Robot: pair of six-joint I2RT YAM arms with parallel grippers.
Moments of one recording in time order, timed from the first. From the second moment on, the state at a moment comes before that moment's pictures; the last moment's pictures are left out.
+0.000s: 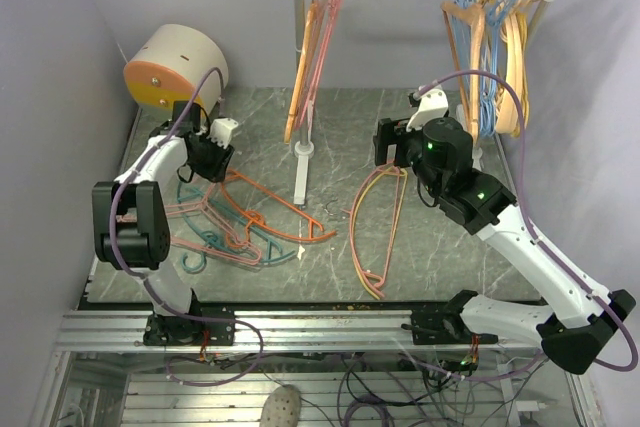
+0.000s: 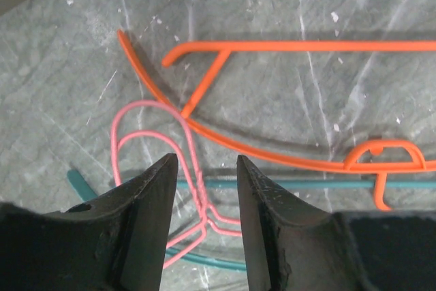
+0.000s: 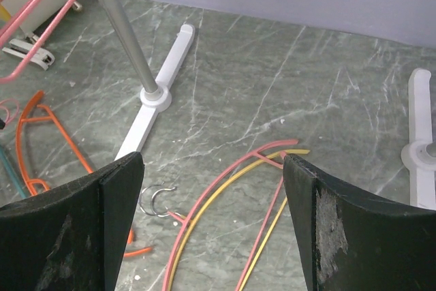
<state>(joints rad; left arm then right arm) -0.01 1.71 1.24 -0.65 0.29 0.55 0.68 1.09 1.21 -0.38 0.42 0.12</state>
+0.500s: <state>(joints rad) -0.05 1.82 1.24 -0.58 0.25 0.51 0.68 1.09 1.20 -0.37 0.42 0.12</state>
